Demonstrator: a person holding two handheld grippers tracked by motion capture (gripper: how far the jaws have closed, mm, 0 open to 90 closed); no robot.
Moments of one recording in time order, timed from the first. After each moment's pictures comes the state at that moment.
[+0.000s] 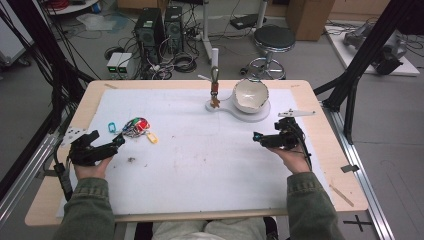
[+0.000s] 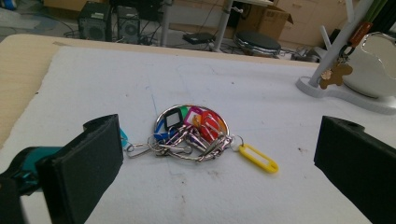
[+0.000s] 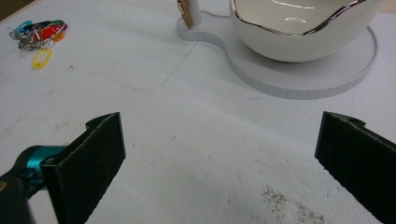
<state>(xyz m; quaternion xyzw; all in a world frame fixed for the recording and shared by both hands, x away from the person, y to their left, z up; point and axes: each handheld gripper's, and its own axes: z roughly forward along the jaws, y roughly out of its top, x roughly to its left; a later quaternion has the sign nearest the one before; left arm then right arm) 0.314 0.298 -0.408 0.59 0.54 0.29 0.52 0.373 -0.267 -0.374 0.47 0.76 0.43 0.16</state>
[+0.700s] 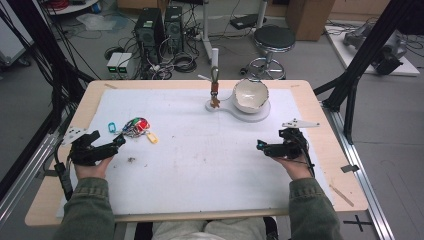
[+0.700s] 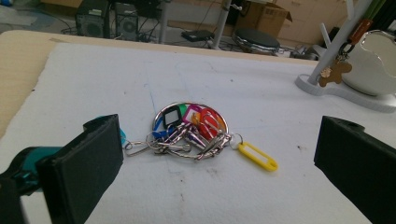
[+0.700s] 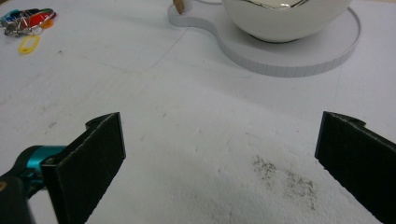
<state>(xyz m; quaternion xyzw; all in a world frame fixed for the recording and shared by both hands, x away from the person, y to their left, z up) 0.315 0.297 -0.409 0.59 0.54 0.28 0.52 0.352 -0.278 -0.392 0.47 0.75 0.43 0.18</state>
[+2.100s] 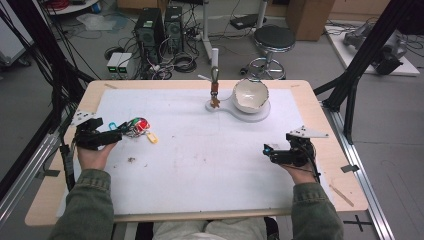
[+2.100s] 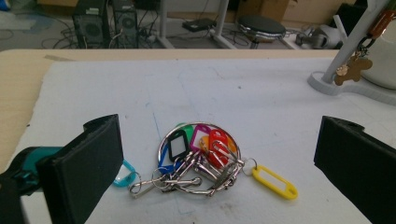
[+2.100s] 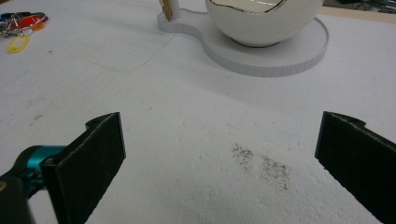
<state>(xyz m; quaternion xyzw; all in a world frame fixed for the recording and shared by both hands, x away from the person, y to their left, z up) 0.356 0.292 -0.390 0.63 0.53 0.28 0.49 0.334 -0.293 -0.398 0.46 0.74 0.44 0.22</state>
